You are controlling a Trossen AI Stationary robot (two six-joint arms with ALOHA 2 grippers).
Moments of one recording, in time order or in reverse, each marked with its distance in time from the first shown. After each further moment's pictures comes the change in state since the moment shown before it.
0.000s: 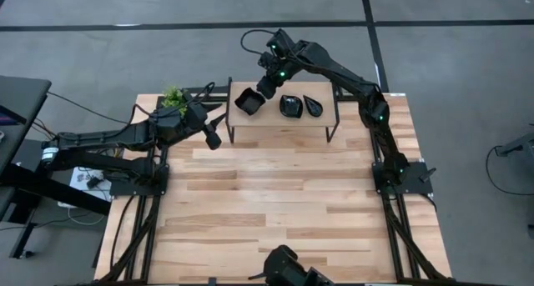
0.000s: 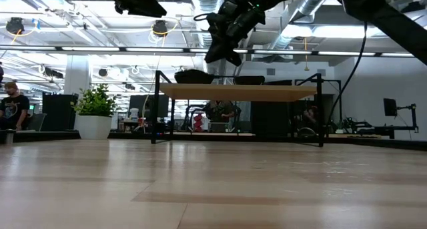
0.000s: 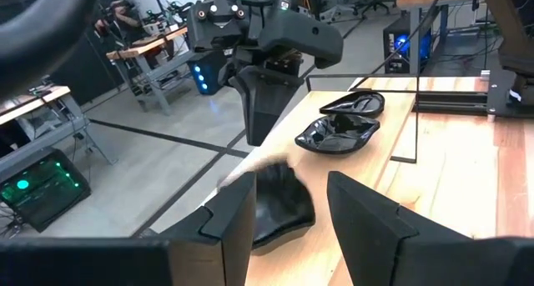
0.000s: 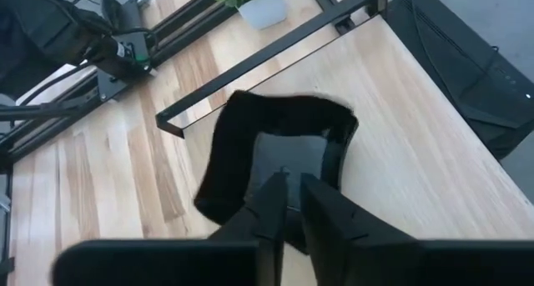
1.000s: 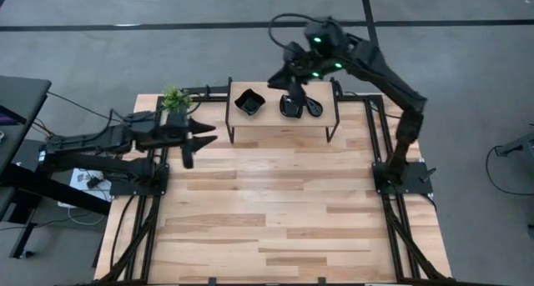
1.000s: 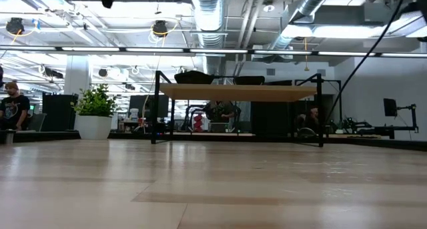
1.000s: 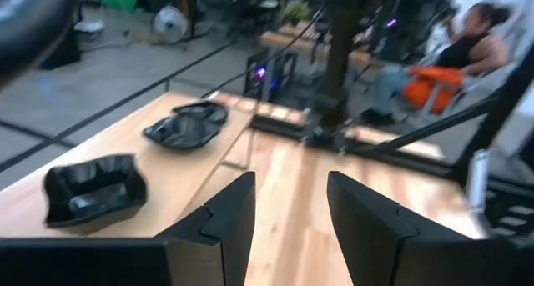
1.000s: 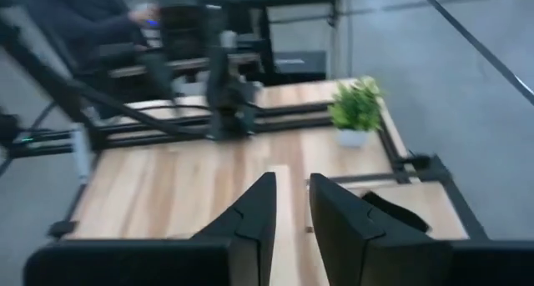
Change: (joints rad) left arm -0.077 -0.198 0.000 -0.176 0.348 -0.348; right arm 0.157 -0.368 0.000 0.005 0.019 -0.164
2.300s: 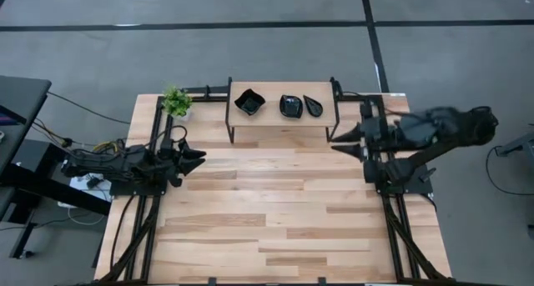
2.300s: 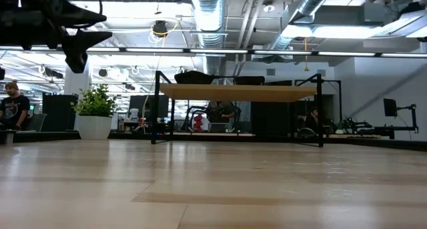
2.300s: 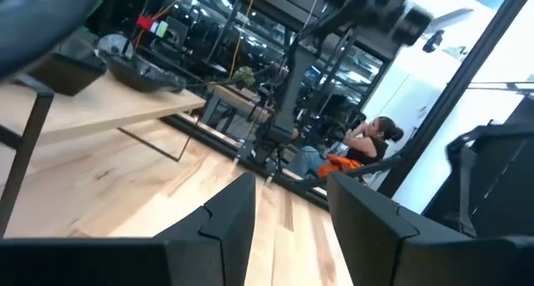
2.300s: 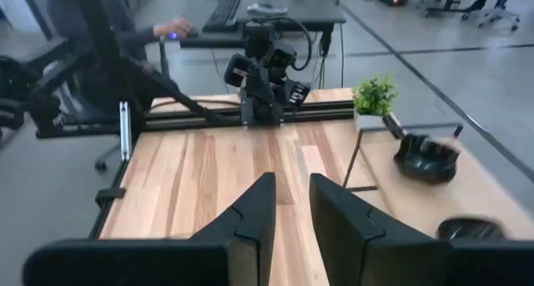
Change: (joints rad) left arm -0.178 -0.697 -0.766 0.377 -0.077 -0.308; right arm 0.808 -0.784 -0.799 0.170 0.848 0.264
